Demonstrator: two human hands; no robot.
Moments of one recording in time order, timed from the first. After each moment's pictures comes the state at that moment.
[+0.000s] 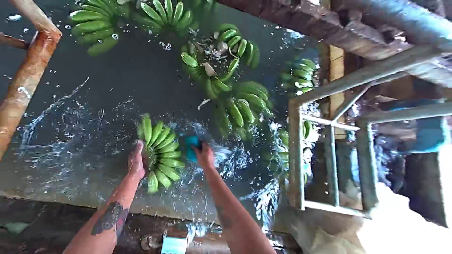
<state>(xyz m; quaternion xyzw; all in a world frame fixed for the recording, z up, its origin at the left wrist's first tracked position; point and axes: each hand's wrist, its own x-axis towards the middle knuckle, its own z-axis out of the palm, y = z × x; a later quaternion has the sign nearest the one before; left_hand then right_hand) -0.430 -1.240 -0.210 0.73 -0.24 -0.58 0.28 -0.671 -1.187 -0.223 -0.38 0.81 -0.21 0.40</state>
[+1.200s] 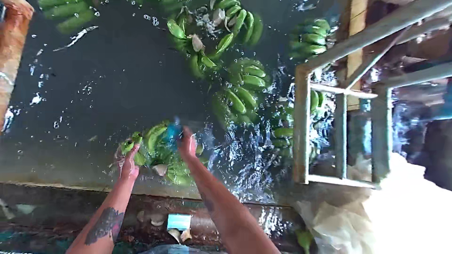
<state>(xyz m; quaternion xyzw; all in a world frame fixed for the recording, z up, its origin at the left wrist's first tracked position) -0.396 -1.192 -0.219 0.68 -0.23 -0.54 0.43 -0.601 -1.186 -0.212 -0.37 0.78 -0.25 0.44</state>
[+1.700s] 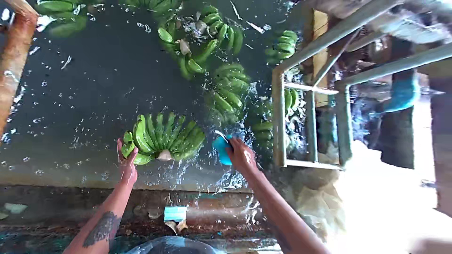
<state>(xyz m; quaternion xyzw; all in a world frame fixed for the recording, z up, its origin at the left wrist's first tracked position) -0.385 -1.162 -0.223 0.64 -0.29 -0.58 0.41 -0.748 -1.079 -0.098 -0.47 0.82 0.01 0.33</state>
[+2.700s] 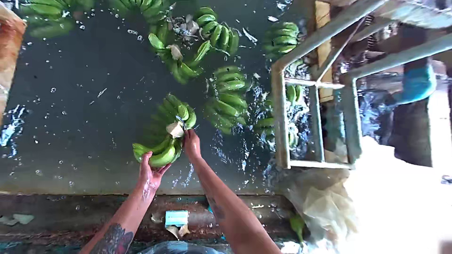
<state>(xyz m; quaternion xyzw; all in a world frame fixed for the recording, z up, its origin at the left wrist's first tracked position) -0.476 -1.157 -0.133 0.66 0.03 -0.68 0.30 -0.637 -1.157 -0.191 -0.30 0.79 -0.29 0.45</state>
